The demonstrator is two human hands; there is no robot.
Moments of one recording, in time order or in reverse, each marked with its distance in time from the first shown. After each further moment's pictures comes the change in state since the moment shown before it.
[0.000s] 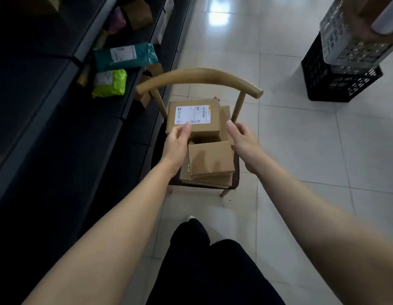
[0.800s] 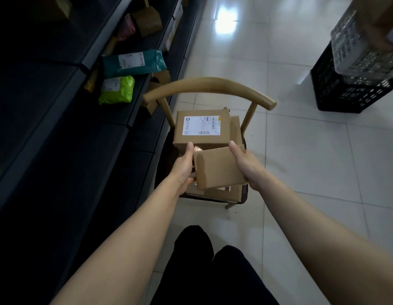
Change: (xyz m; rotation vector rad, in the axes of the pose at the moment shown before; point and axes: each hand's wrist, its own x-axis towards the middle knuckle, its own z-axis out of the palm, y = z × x) left_hand 0.022 -0.023 0.002 -0.277 -0.125 -0.451; right_hand 0.035 0.022 0.023 0.008 -0.073 0.237
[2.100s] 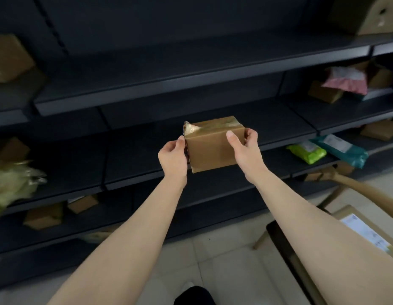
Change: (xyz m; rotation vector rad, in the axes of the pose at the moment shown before) left_hand -0.394 -0.019 -0.229 -0.772 1.412 0.629; right_hand -0.311 -0.137 0.296 -0.194 -0.877 -0.728
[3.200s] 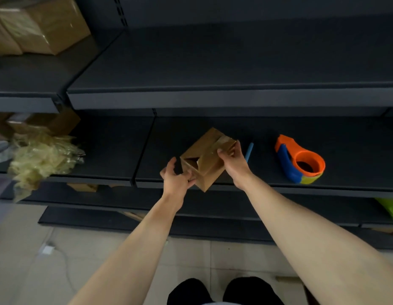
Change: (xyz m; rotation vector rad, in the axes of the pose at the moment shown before) left_hand 0.127 -0.058 -0.077 0.054 0.187 -0.233; right_hand 0.132 0.068 0.172 -0.048 -0.464 0.223
